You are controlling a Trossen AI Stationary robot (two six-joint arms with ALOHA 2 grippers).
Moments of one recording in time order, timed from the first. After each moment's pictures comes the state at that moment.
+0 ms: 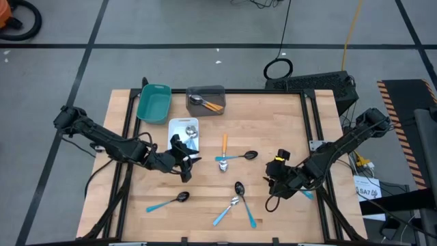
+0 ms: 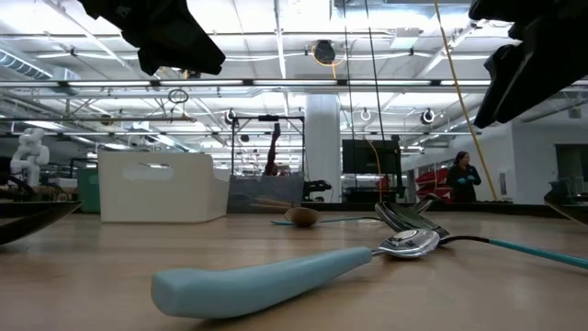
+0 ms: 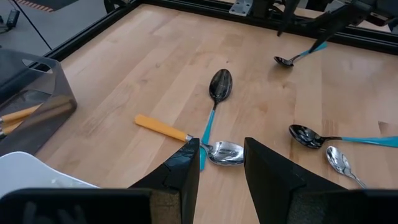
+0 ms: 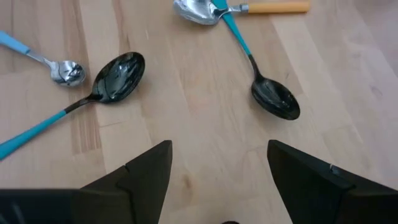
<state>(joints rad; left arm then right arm) -0.38 1.24 0.76 -0.12 -0.58 -0.44 0.61 1.29 0.80 -0.70 0.53 0.77</state>
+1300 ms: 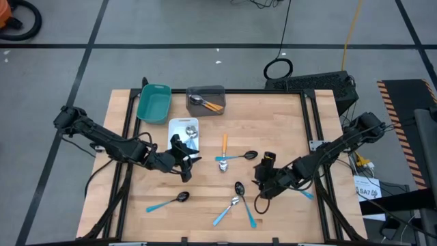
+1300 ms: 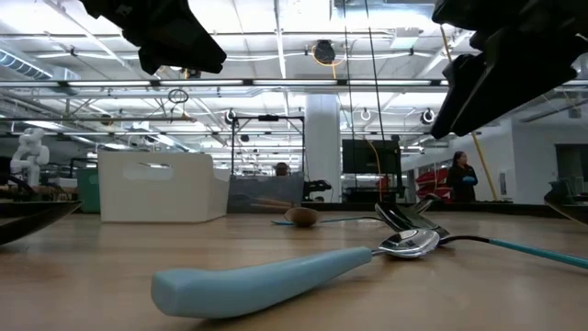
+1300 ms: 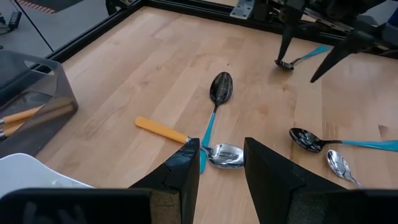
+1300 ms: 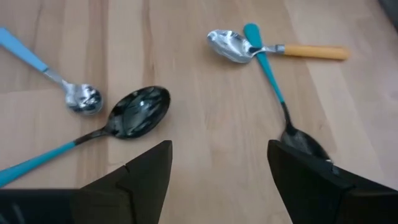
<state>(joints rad) -0.38 1.24 0.76 -0.11 -0.59 -0.44 0.53 1.41 0.80 -0.43 0.48 0.51</state>
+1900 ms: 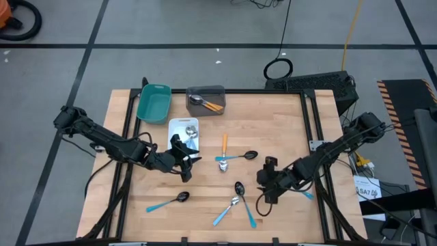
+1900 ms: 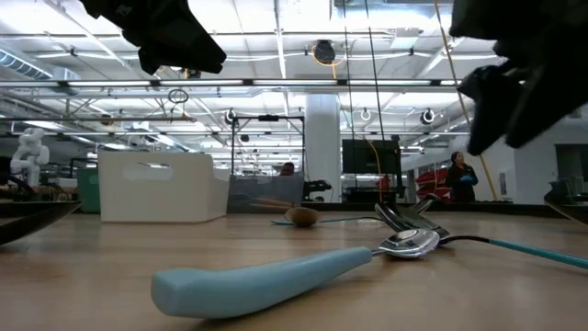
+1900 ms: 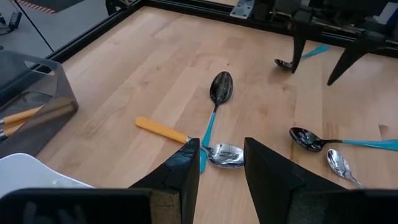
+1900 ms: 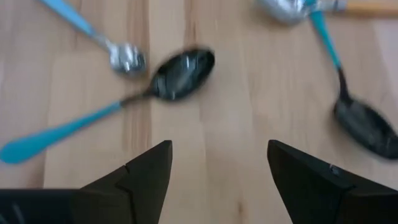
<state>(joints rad) -0.38 1.24 0.76 -0.11 -0.59 -0.44 0.54 1.41 0.80 -0.47 0.30 0.56</state>
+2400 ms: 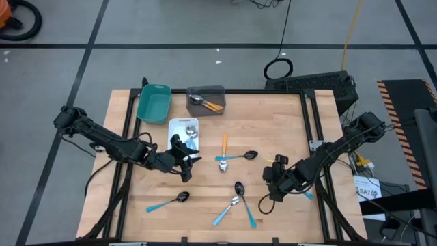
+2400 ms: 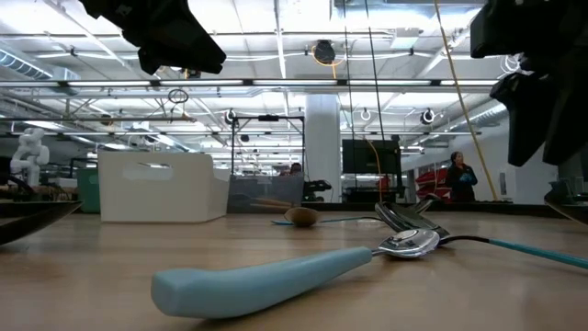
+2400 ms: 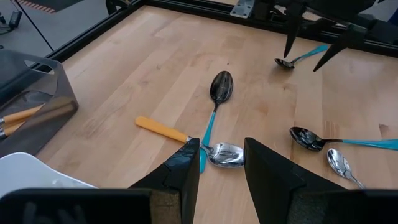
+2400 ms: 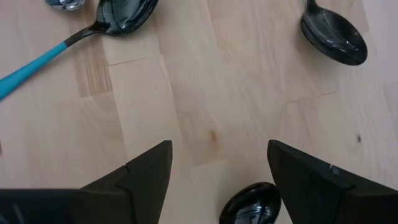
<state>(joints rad) -0.38 1.24 0.76 -0.11 -0.59 -0.44 0.58 1.40 0.83 -0.76 0.29 0.77</state>
